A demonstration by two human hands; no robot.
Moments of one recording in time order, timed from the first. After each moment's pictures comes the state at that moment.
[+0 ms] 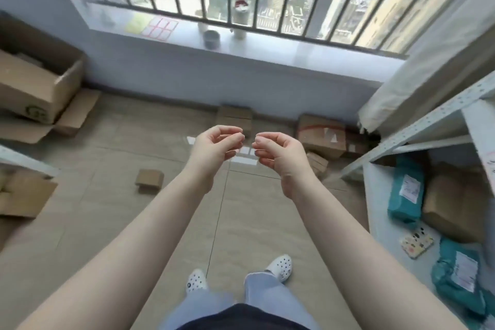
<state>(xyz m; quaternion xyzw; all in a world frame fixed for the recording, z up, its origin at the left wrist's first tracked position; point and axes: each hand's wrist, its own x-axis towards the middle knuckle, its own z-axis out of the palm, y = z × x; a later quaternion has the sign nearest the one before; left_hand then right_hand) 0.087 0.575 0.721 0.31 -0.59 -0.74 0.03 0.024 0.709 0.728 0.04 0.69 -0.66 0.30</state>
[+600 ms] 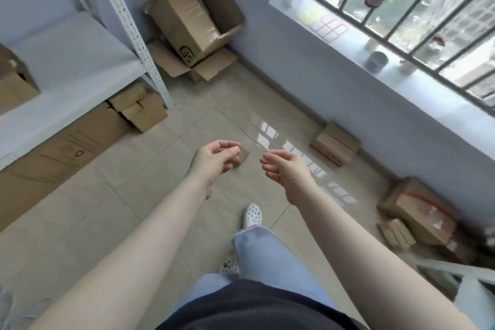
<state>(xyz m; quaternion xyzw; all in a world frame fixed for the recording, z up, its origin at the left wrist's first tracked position) 0.294 0.334 0.660 0.53 -0.44 -0.71 0.17 0.151 0.422 0.653 -0.06 0.69 -0.50 0.52</state>
